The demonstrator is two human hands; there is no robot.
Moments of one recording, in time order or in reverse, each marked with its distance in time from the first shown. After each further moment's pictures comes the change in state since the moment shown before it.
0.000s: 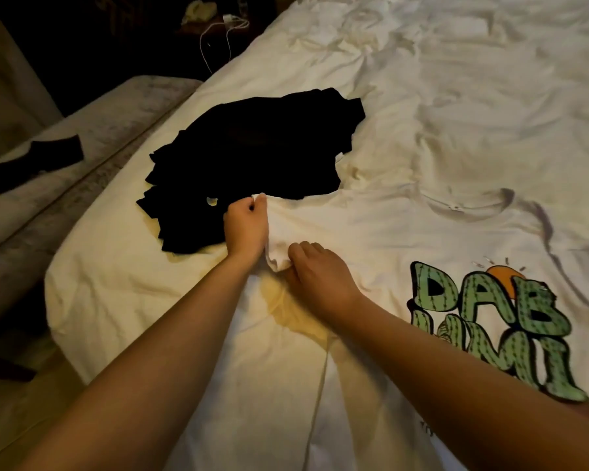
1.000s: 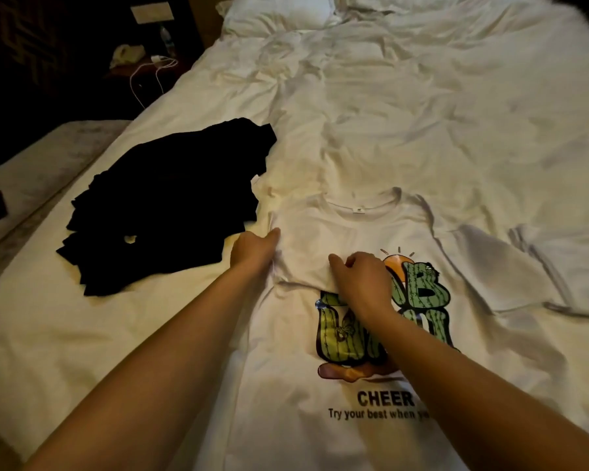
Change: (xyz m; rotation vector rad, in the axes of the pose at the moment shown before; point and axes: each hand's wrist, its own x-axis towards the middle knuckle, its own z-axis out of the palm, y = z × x) left_hand -0.058 0.053 0.121 0.200 -0.321 -0.268; right_hand -0.100 0.117 -0.079 0.296 0.212 0.949
